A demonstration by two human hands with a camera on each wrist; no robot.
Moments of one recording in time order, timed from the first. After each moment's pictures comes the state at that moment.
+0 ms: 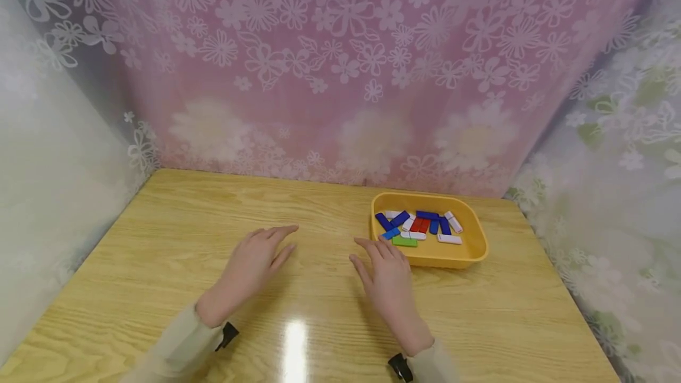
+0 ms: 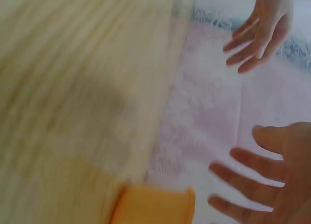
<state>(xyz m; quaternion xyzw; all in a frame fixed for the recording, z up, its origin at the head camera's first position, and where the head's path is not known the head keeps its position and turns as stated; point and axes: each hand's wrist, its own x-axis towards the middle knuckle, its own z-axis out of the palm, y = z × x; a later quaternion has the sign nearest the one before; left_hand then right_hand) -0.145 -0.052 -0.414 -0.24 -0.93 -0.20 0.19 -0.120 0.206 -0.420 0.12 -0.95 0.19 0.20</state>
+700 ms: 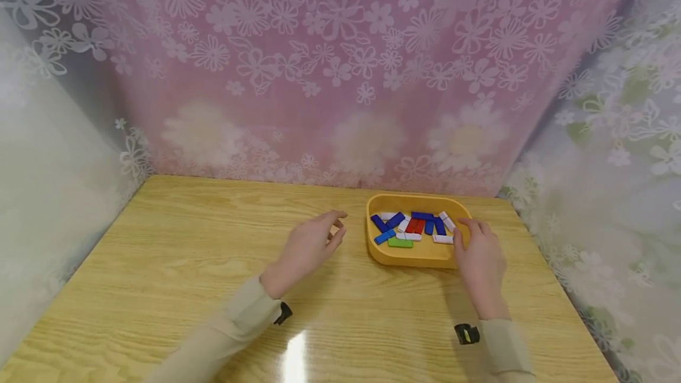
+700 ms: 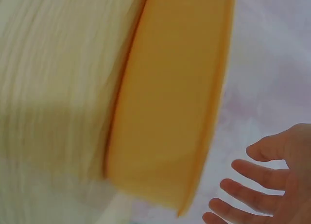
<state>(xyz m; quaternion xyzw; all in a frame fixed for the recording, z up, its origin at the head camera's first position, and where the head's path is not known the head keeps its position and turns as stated) -0.181 0.040 -0.395 -0.26 -0.92 -0.25 0.16 -0.152 0.361 -0.402 -0.05 -0.95 0.15 0.26</state>
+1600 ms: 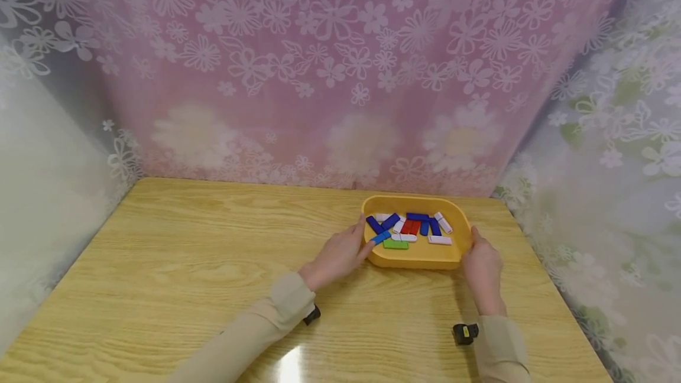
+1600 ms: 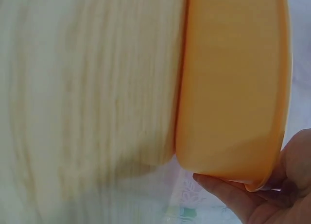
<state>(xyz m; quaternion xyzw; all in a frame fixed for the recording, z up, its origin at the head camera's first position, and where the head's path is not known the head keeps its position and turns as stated) -0.206 0.108 -0.437 -0.27 -0.93 -0.25 0.00 -0.167 0.401 -0.433 -0.14 -0.97 0.17 0.15</state>
